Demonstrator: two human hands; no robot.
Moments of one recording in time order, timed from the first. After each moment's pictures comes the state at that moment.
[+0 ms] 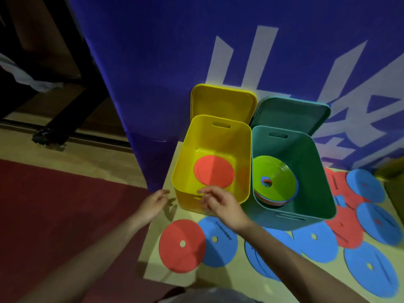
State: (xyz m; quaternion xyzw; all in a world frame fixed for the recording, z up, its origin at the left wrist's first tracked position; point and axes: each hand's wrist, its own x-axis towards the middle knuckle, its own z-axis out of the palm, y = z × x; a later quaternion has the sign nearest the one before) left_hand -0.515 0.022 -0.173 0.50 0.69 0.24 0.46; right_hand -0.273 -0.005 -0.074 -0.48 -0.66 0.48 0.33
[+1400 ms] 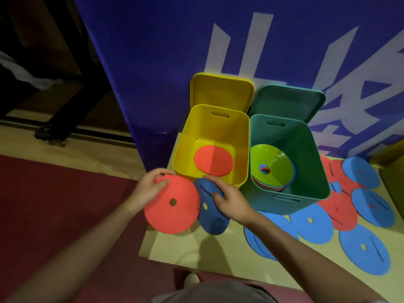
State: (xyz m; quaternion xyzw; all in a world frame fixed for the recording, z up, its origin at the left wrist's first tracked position) left_hand -0.514 -0.011 -0.101 0.57 0.59 0.36 0.44; right_hand -0.253 -0.030 -0.088 -0.51 -0.73 0.39 0.25
